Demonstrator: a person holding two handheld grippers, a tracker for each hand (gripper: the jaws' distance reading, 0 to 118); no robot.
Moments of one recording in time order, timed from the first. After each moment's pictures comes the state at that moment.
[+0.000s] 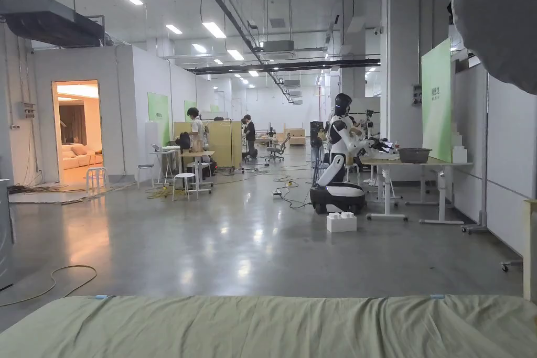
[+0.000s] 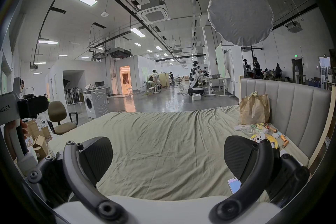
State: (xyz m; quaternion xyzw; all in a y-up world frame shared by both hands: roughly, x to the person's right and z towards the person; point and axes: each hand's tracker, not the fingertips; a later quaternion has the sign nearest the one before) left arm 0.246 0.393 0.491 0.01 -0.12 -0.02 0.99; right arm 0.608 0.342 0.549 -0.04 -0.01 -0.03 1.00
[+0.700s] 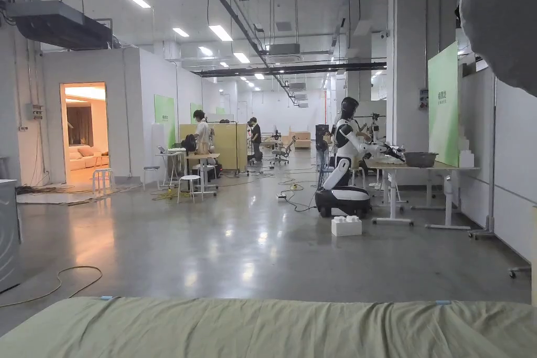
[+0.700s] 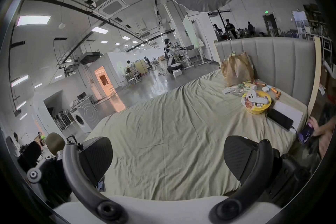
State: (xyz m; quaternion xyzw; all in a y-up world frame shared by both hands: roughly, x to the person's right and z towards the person) left arm 0.245 0.392 0.490 -0.01 -0.13 -0.01 0.99; right arm 0.601 0.362 0.531 -0.14 -0.10 -0.20 0.96
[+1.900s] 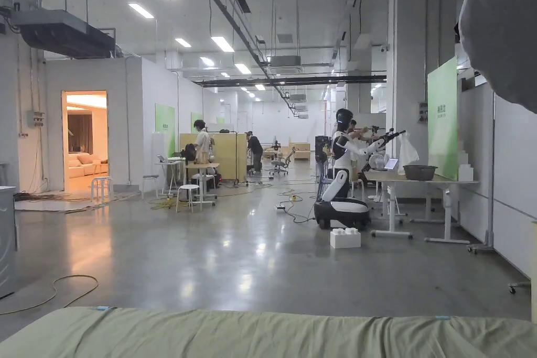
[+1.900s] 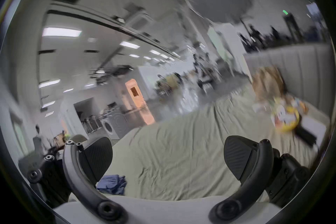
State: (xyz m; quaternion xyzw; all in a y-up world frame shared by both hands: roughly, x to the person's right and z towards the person) left arm 0.239 0.394 0.495 0.00 -0.11 0.03 0.99; right arm 0.604 0.373 0.551 0.00 0.06 -0.18 0.98
